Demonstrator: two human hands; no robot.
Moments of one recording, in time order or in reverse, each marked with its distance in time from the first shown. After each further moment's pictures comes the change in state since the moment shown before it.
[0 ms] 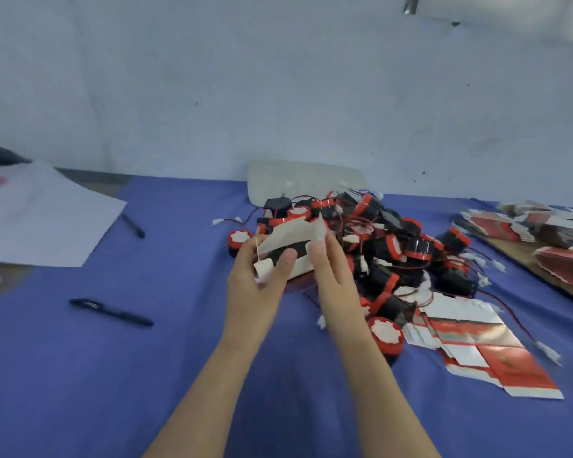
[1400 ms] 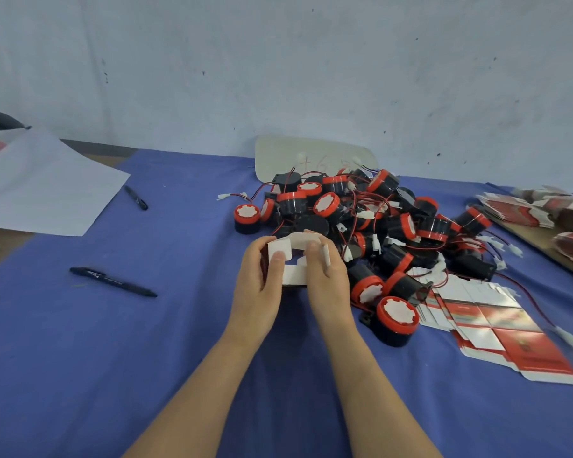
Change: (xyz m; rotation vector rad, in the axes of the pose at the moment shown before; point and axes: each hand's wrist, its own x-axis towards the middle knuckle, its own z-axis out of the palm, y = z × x) left_hand -0.016 -0.049 -0.012 0.190 -0.054 -0.084; right_hand 0.001 0.057 0.015 -0.129 0.127 0.033
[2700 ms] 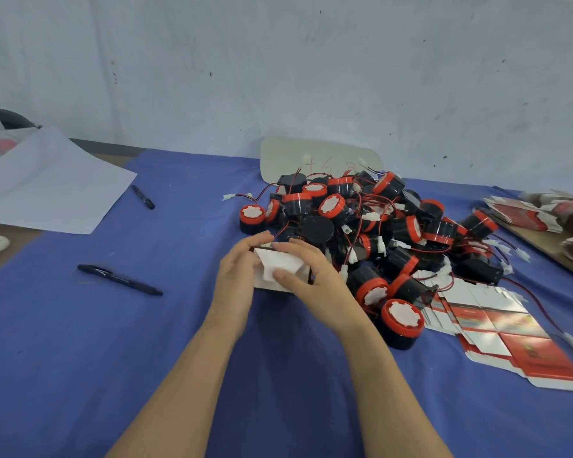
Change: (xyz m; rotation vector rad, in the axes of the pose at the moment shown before) left_hand 0.016 0.003 -0.022 -0.286 0.037 -0.153; right_hand -0.007 -0.020 -0.010 -0.167 -0.458 -0.037
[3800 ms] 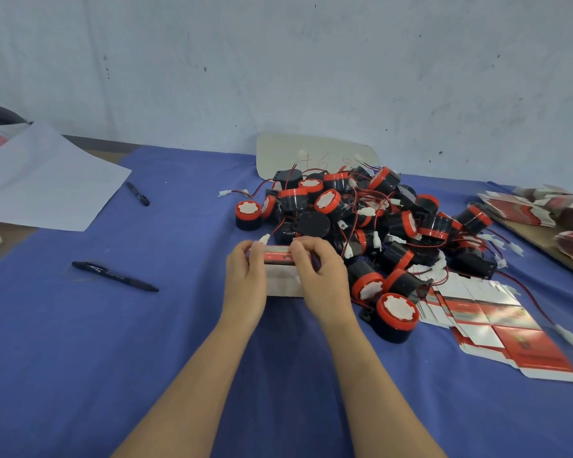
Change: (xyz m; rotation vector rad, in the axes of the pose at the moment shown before) left_hand -0.006 -0.010 0.015 0.222 0.075 -0.114; right_hand 0.005 0.010 0.010 0.002 0.376 -0.045
